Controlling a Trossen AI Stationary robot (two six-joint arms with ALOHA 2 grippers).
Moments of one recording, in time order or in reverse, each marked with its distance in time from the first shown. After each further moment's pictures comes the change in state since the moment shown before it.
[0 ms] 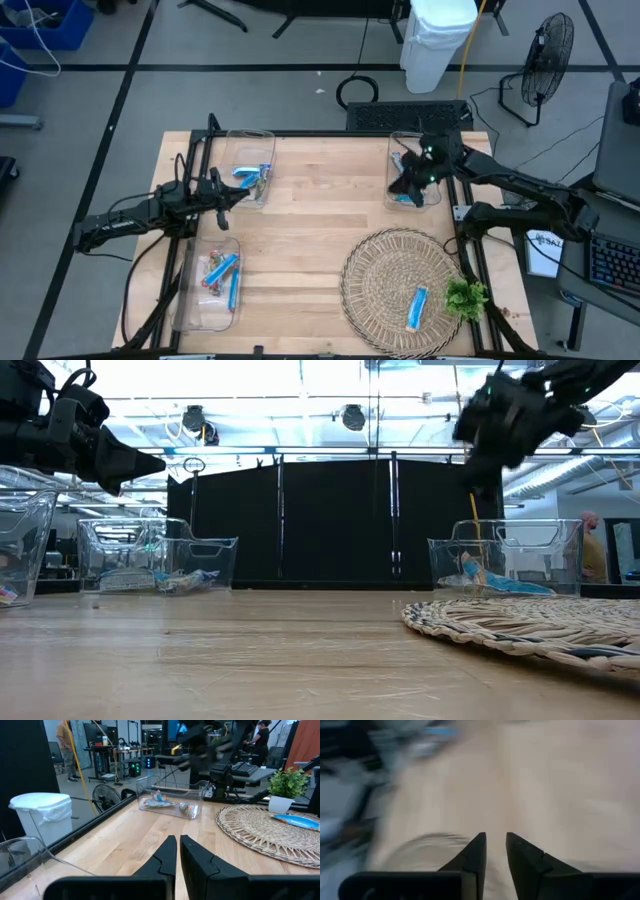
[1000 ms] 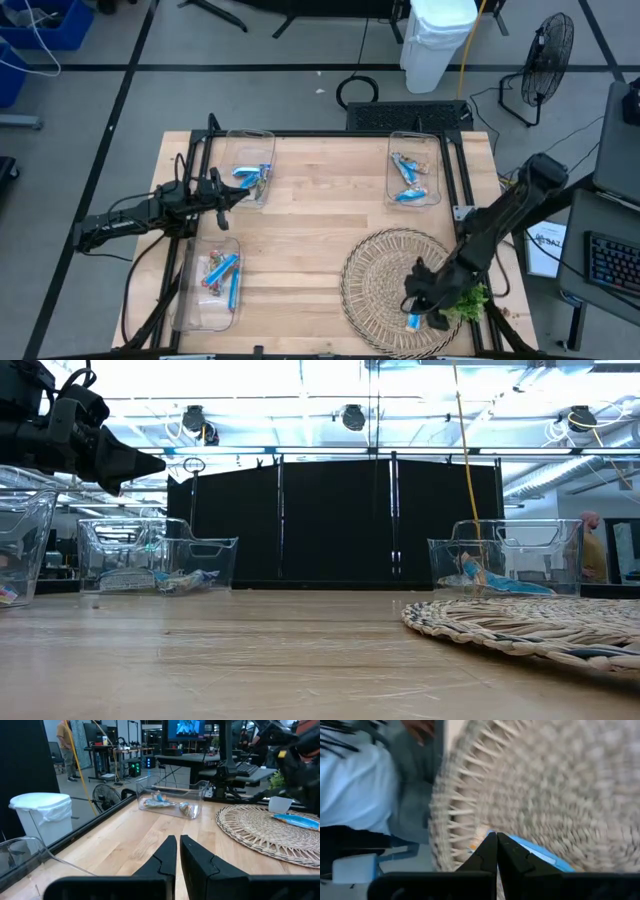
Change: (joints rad) left arm 0.000 0.000 0.000 0.000 0.000 0.000; right arm 1.474 0.333 0.000 0.236 0.677 0.975
